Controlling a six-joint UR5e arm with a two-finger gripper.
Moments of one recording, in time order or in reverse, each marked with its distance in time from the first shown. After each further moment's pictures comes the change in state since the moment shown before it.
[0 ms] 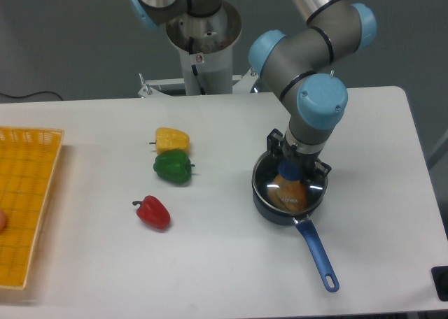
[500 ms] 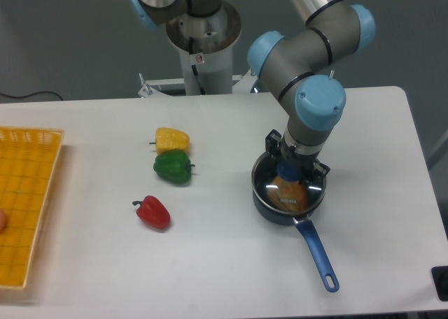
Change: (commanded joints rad) arm 0.000 -0.002 0.000 0.000 0.002 -0.006
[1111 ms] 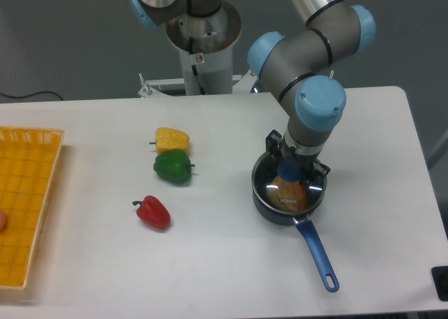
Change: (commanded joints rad) arm 0.000 -0.008 0.005 0.002 0.002 0.000
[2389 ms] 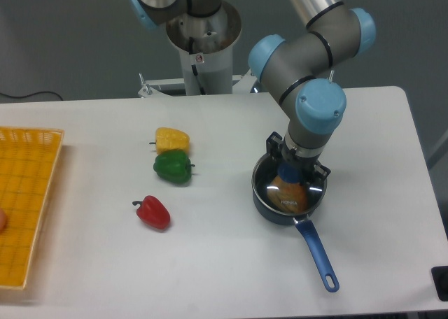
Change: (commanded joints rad) arm 0.000 -0.005 -0.003 0.006 0.002 0.000
